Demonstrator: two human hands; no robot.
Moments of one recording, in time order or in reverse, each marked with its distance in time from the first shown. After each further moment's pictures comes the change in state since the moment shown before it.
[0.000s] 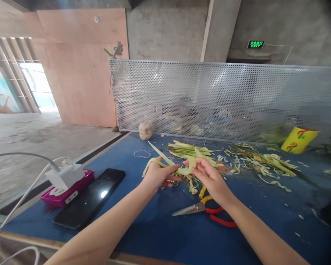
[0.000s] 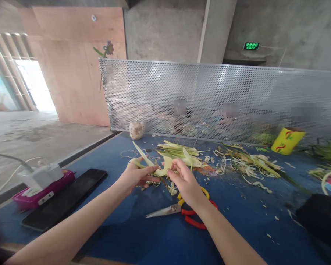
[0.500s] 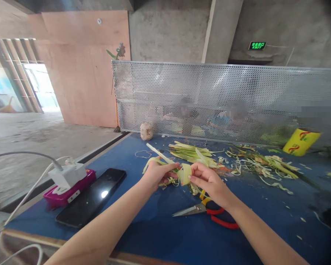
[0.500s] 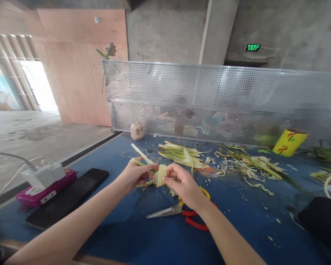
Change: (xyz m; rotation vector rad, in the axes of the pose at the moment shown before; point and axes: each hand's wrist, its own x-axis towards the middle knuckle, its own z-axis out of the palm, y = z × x) left_hand 0.006 0.004 -0.005 -0.052 0.013 -0.045; right_hand -0.001 0.002 -0.001 0.108 -0.191 0.089
